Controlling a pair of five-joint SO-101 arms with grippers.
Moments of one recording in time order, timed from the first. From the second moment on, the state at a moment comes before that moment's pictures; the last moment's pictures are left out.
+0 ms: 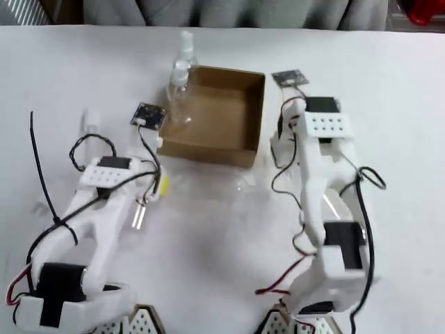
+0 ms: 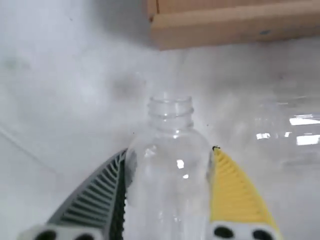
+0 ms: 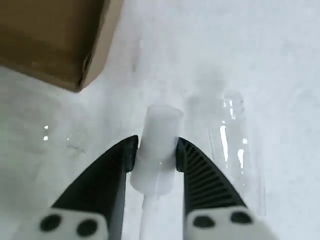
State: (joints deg) left arm -0.3 -10.4 46.9 45.5 -5.7; right arm -4.4 6.3 1.4 82.2 14.8
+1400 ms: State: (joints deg) left arm 10.9 -80.9 68.5 38.6 -1.8; right arm -25.9 -52.1 13.2 34.2 12.3
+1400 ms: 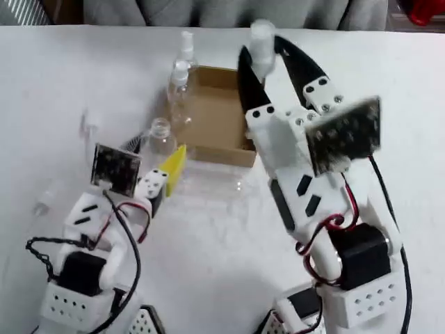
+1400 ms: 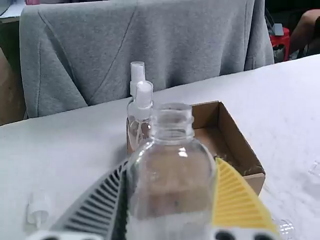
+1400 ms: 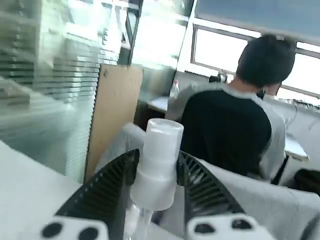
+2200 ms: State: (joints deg) left arm 10.9 -103.3 87.2 32.5 8.5; right arm -42.3 -53.3 19.7 23.3 5.2
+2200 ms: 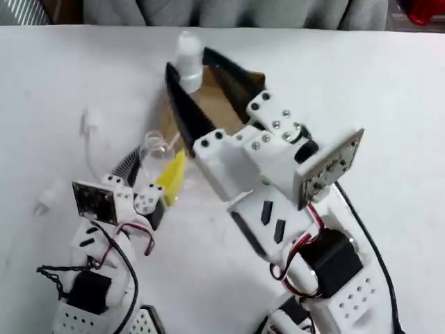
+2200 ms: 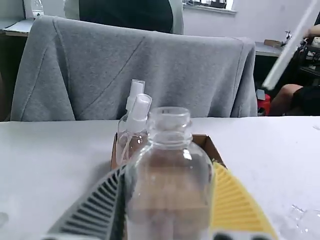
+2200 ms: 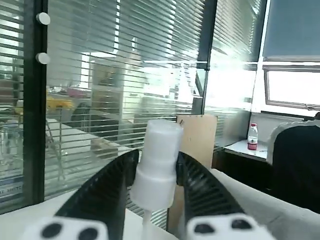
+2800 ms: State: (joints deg) left arm 14.5 -103.7 87.2 34.0 1.9; right arm -43.0 -53.2 24.6 16.0 5.2
